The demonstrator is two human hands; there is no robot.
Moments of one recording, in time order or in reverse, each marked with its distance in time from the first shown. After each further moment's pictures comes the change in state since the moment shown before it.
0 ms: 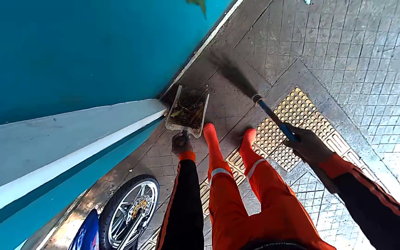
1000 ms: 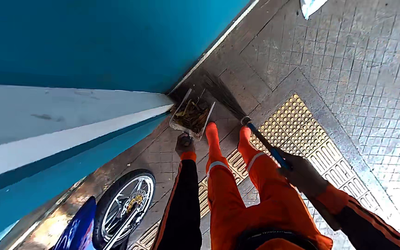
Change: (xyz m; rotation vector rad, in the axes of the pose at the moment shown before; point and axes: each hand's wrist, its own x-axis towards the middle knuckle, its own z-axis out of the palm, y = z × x) left_hand -0.009 -0.030 -0.049 0.074 -0.139 0.025; right_hand -0.096 -0.005 0.076 -0.173 -0.060 -0.049
